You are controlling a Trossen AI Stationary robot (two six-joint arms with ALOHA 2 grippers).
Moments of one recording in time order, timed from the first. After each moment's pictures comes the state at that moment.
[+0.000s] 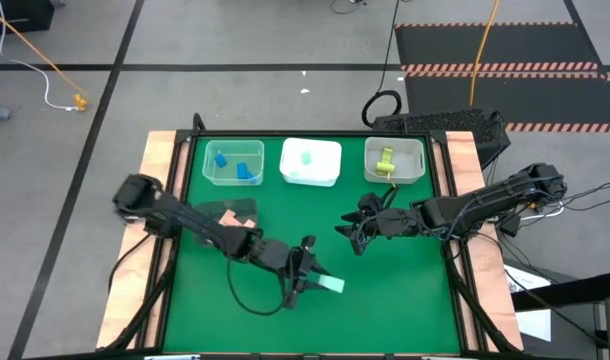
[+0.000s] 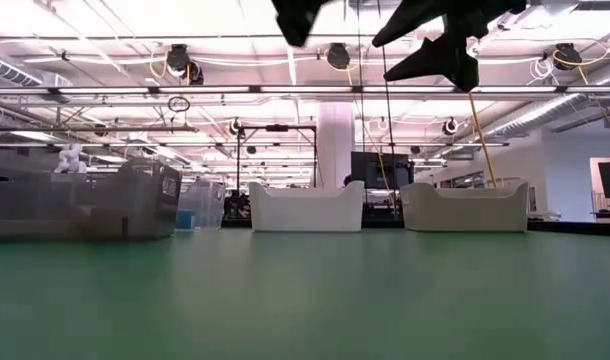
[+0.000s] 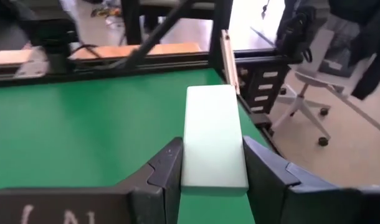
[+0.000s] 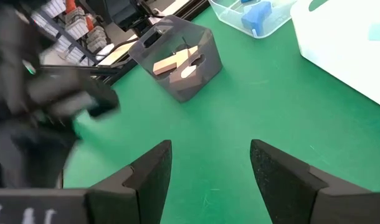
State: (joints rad) left arm -0.35 1.77 1.11 0.35 -0.01 -0.08; right arm 0.24 1.21 0.80 -0.15 0.36 0.83
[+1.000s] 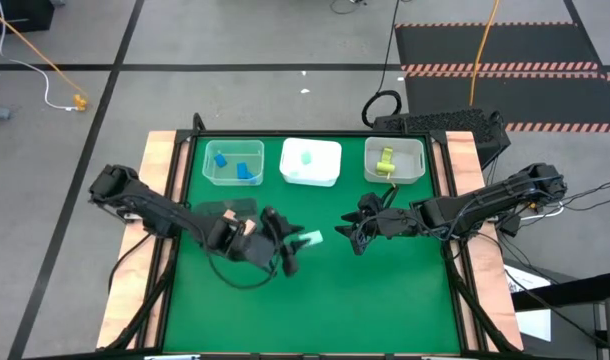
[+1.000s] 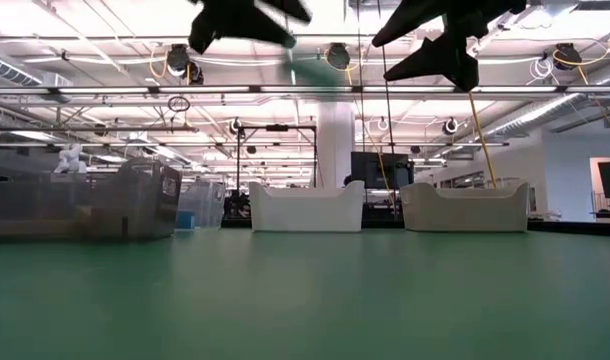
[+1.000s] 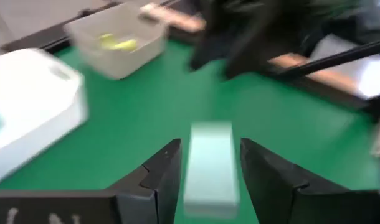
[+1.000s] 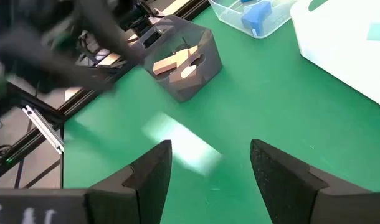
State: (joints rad) left arm -0.39 1.55 1.11 -0.09 -0.63 -0.56; right arm 0.24 1.21 0.80 -0.15 0.36 0.83
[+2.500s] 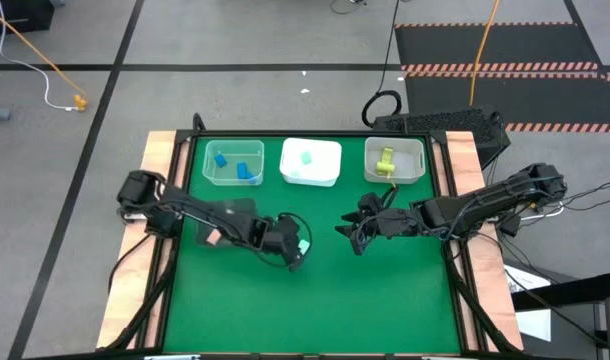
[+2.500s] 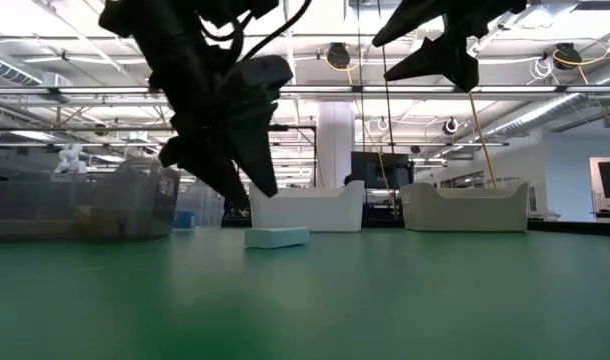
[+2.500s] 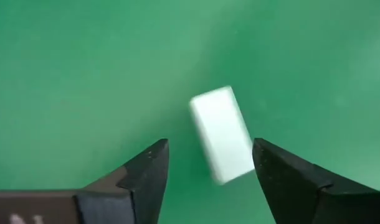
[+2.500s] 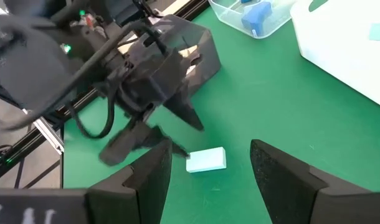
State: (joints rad) left arm -0.23 1.76 1.07 -0.35 -0.24 -0.89; right arm 0.24 1.21 0.80 -0.15 0.36 0.83
